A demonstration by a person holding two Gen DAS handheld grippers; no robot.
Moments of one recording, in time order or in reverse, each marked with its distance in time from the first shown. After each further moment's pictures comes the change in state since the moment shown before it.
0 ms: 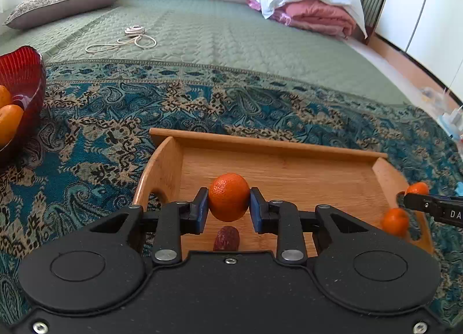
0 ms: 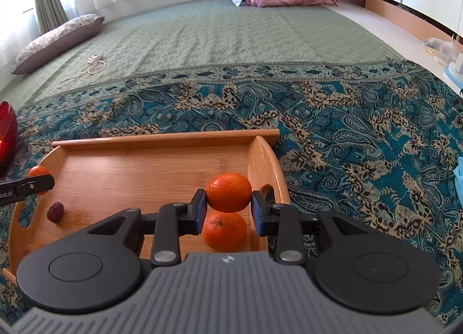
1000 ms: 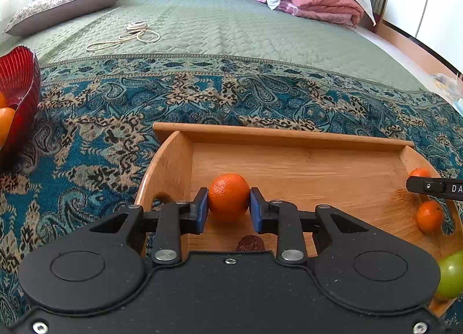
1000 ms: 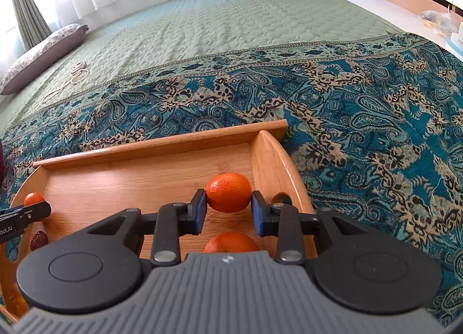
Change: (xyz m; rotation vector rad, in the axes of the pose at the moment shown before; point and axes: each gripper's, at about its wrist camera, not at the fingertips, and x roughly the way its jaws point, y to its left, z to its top) left arm 0.033 0.007 -0.005 0.040 0.007 0.049; right arm 0.048 -0.003 0.003 0.102 0.008 0.012
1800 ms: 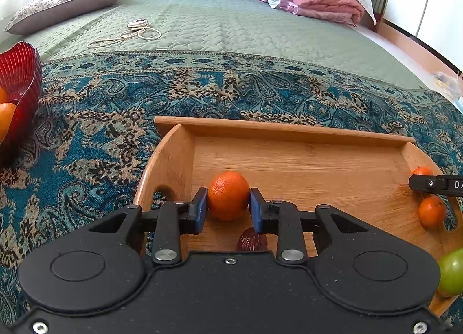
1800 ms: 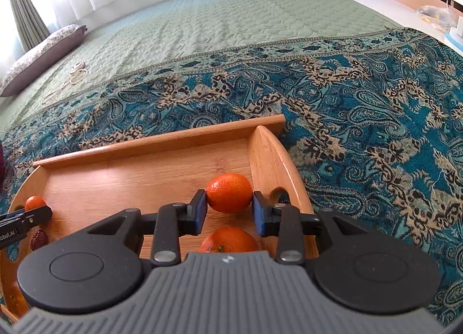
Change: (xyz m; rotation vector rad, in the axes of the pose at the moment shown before) left arm -0.001 0.000 -0.005 0.001 0.001 0.004; right arm -0.001 -0.004 -0.003 0.016 0.002 0.011
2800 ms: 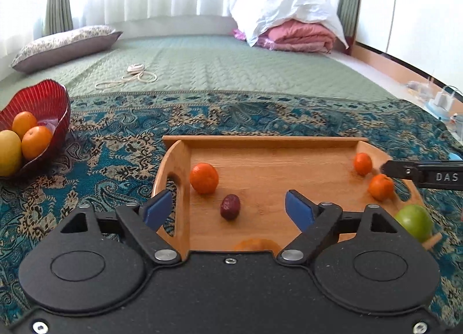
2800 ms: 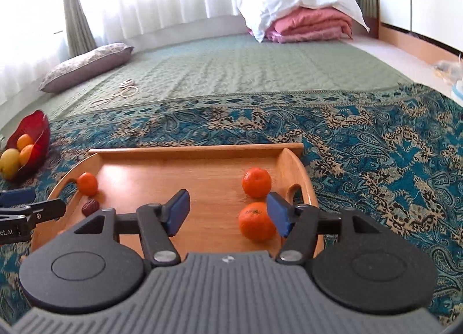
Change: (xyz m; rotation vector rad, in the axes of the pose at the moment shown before) left arm -0.111 -0.013 -0.052 0.085 -0.186 -0.037; right arm -0.090 0.022 -0.045 -0.161 -0.194 0.086
